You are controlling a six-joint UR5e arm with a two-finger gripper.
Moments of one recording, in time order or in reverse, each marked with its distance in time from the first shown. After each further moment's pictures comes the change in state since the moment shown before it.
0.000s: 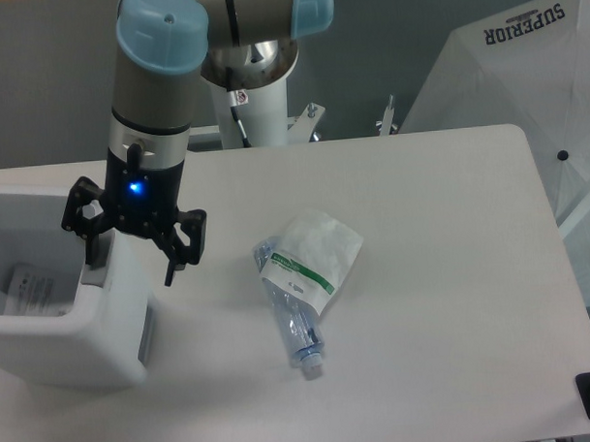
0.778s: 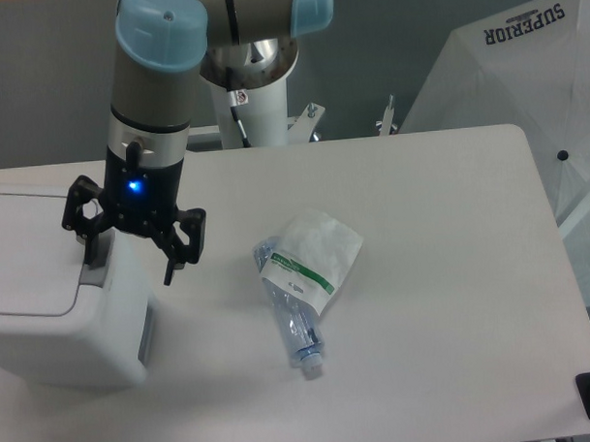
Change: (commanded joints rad) arm -0.014 -0.002 -0.011 0.000 0.003 -0.003
